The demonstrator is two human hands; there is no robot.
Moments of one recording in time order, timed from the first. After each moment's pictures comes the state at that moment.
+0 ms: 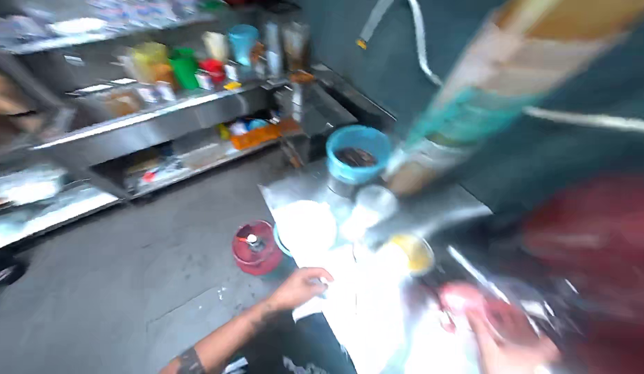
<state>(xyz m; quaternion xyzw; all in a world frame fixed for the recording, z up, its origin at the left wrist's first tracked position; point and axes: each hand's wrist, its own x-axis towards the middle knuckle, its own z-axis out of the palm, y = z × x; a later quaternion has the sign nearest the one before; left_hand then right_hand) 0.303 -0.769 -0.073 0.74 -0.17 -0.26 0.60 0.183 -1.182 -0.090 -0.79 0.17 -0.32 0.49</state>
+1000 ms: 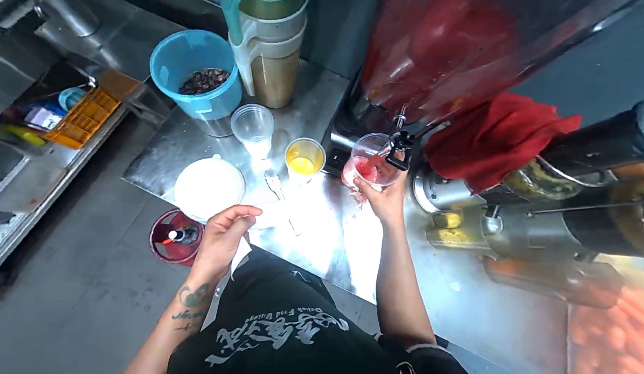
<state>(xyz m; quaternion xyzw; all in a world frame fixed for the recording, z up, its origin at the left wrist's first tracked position) 0.309 -0.820 -0.012 0.67 -0.12 -0.26 0.68 0.200 -1.175 -0.075 -0.75 0.22 -0.33 0.53</state>
